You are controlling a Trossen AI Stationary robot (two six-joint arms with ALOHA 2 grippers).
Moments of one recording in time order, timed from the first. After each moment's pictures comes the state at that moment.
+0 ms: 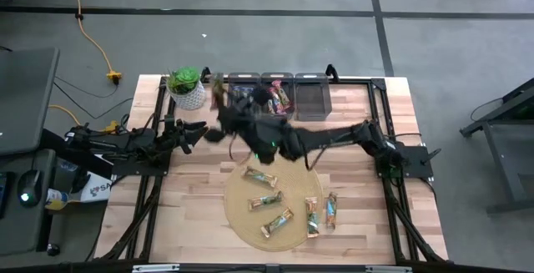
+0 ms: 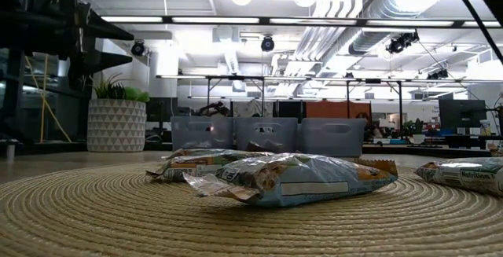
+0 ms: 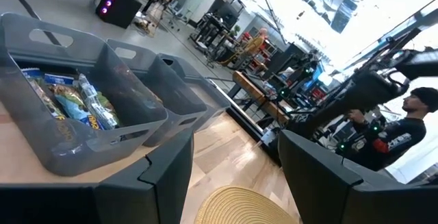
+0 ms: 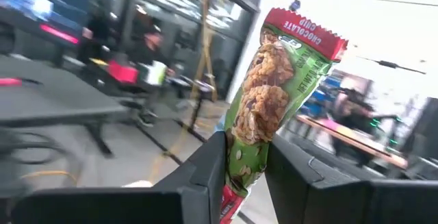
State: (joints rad) left arm -0.16 0.01 0.03 0.05 -0.64 -0.66; right arm 0.18 2.21 2.34 0.16 1.02 -0.50
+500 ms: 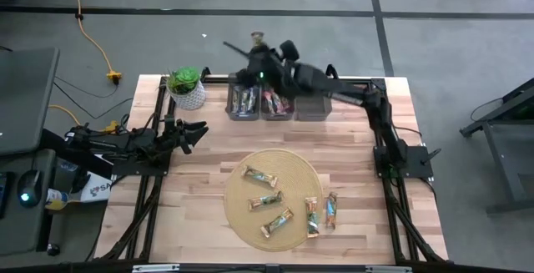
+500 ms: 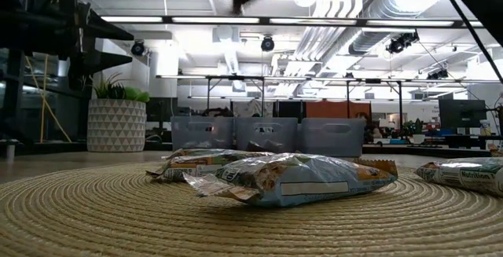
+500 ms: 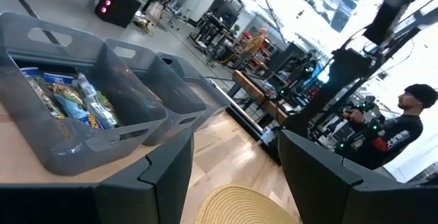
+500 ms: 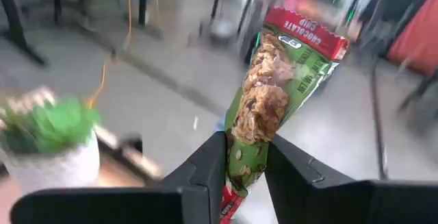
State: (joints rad) left arm -0.16 0.01 0.03 0.05 -0.63 -0.66; right arm -0.20 2.11 2.34 -0.72 0.87 0.20
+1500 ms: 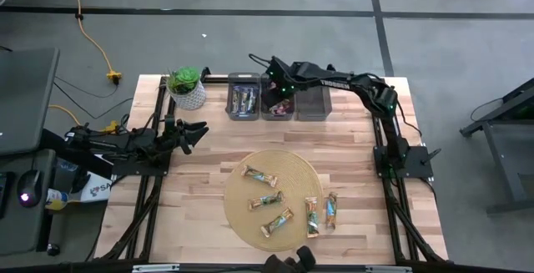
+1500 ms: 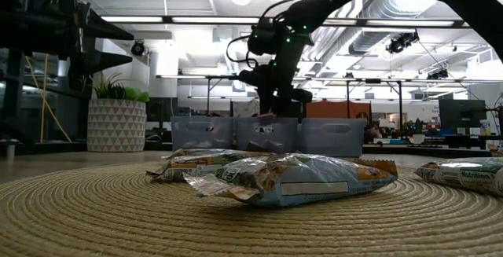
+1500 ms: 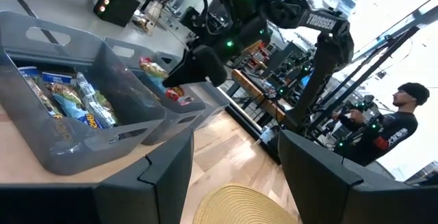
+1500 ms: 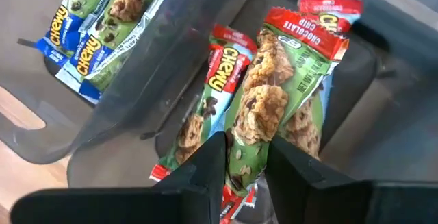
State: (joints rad) left arm -0.16 0.01 0.03 0.04 -0.63 -0.66; right arm -0.51 2.11 1.74 -0.75 0.01 0.48
